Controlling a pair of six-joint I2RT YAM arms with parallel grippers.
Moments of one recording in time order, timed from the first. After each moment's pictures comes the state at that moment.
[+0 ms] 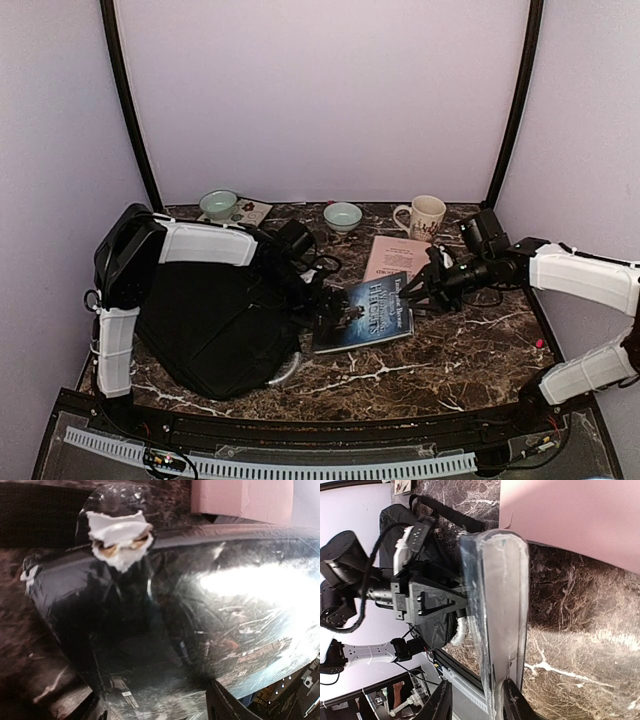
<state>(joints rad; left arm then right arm) -0.79 2.12 1.51 -0.59 0.65 -0.62 0.51 1.25 0.80 -0.42 -0.66 0.92</state>
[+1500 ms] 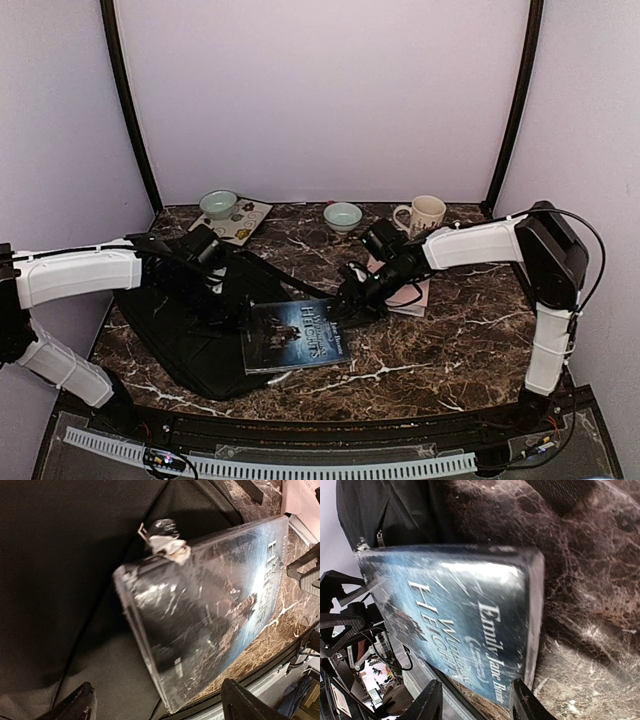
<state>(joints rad) -0.71 1.39 0.95 -0.80 0.22 -0.73 0.75 1.93 1.25 -0.43 -0.71 0.69</state>
